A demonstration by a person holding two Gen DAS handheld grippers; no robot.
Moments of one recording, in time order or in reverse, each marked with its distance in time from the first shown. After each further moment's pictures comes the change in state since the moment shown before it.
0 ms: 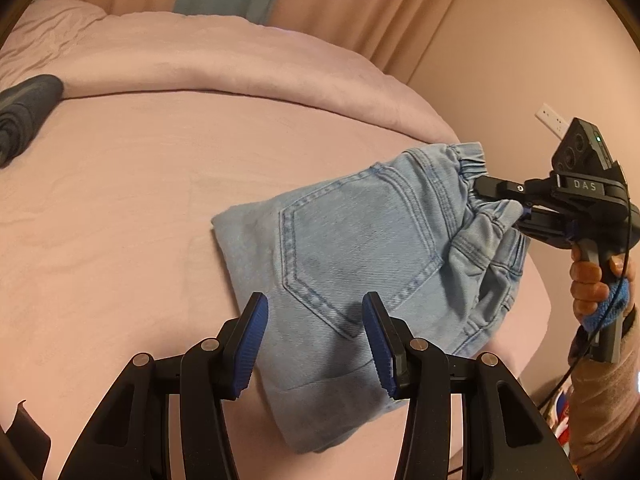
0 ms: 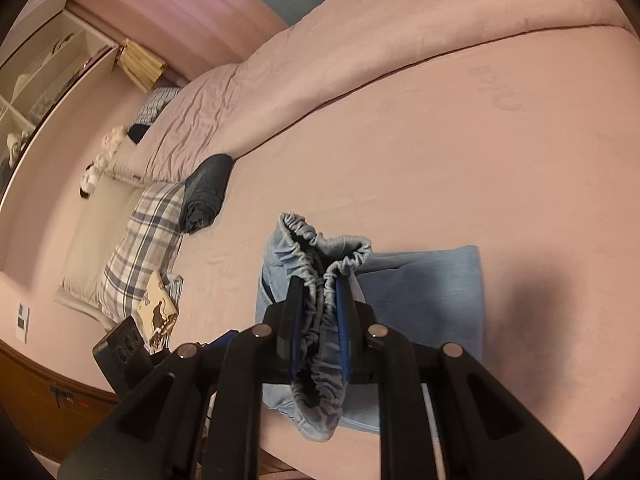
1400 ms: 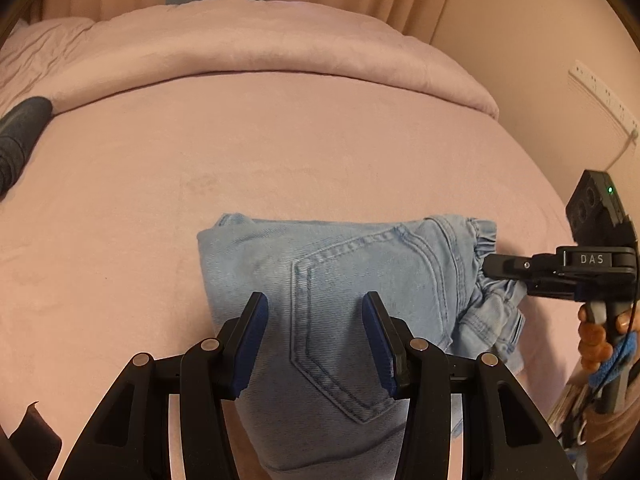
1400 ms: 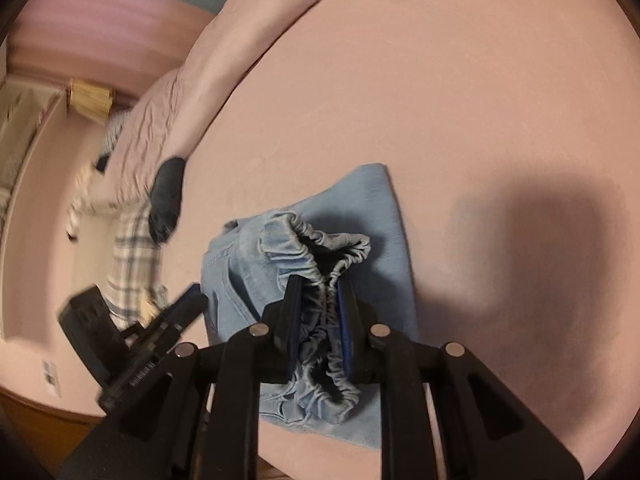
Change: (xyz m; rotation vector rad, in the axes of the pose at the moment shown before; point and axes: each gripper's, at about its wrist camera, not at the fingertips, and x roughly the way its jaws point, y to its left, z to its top) left arm 0.049 -0.009 0.018 0.082 0.104 0.169; right arm 0.042 -0.095 -0.039 0.241 0.113 0.007
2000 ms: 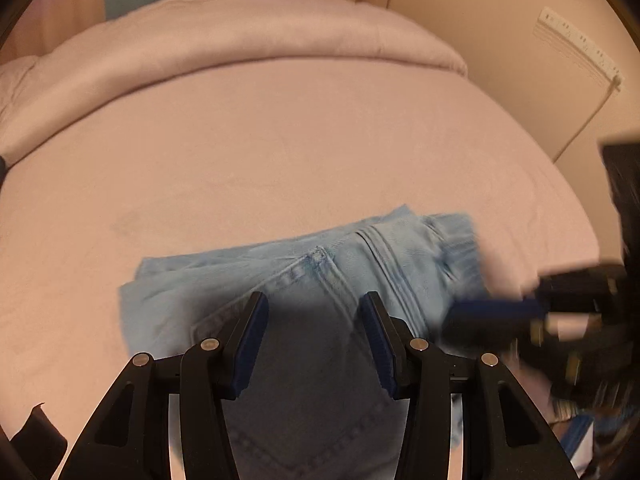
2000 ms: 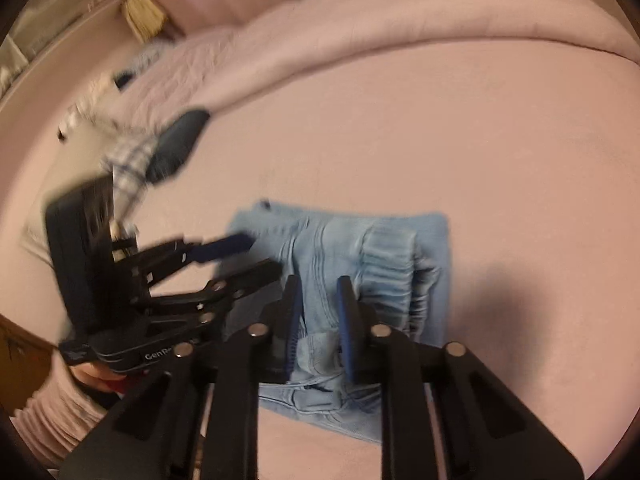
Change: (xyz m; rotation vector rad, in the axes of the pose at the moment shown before) left arm 0.049 -0.051 0.038 0.161 0.099 -0.035; right arm 0.002 0.075 -0.019 -0.429 0.011 -0.190
